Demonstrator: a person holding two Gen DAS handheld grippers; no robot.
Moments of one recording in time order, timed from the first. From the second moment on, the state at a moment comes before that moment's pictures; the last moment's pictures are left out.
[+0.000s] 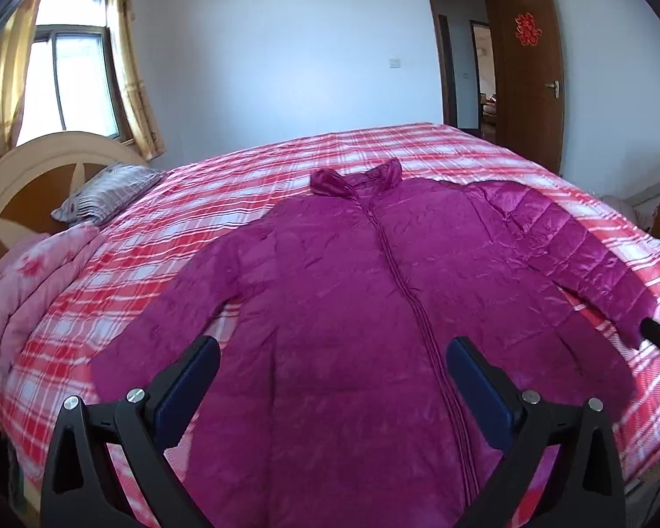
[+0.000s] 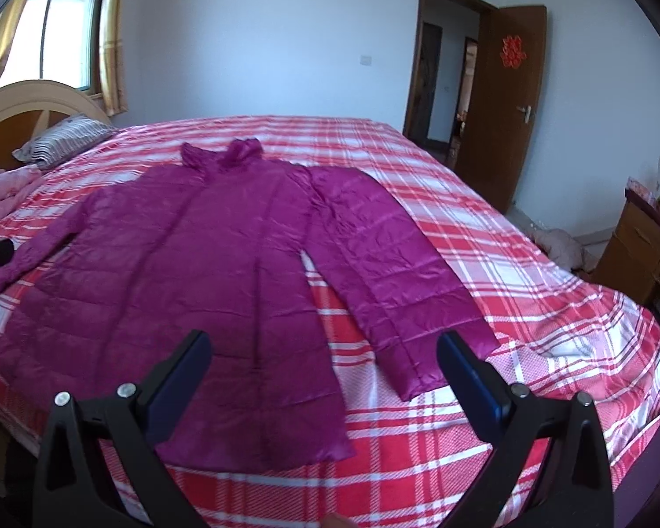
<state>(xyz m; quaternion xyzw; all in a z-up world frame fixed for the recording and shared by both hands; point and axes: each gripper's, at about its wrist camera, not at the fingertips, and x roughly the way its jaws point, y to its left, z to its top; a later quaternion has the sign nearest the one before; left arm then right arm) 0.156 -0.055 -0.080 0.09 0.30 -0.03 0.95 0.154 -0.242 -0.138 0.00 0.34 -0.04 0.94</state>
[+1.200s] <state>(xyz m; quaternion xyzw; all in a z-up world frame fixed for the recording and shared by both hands) 0.228 -0.013 -0.135 0.03 0.36 -0.01 0.93 0.243 -0.397 -0.085 0.03 0.31 -0.17 0.94</state>
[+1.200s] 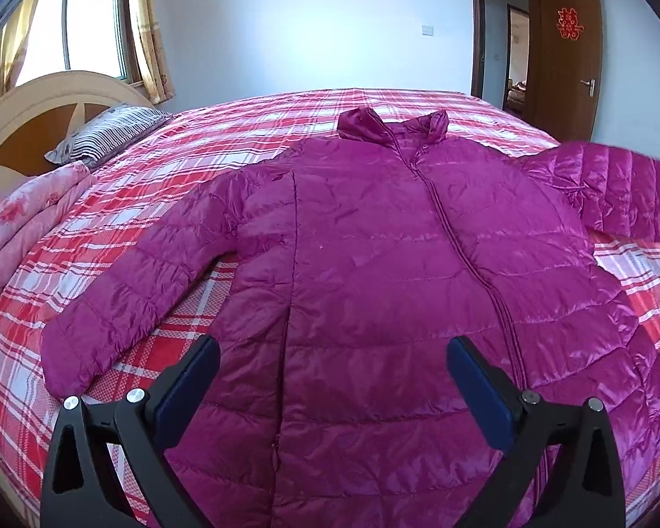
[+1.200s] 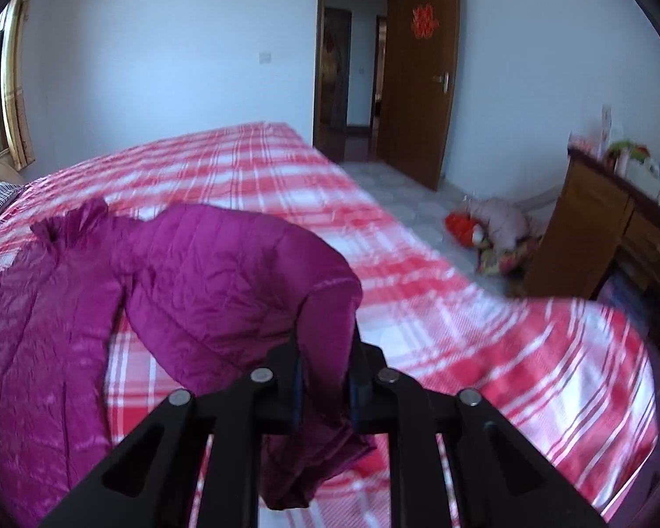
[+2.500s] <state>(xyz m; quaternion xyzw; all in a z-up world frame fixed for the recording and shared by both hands) 0.227 0.063 -0.156 -0.02 0.39 0.01 0.92 0.350 -0.058 -0.096 -0.26 0.29 0.10 0.92</state>
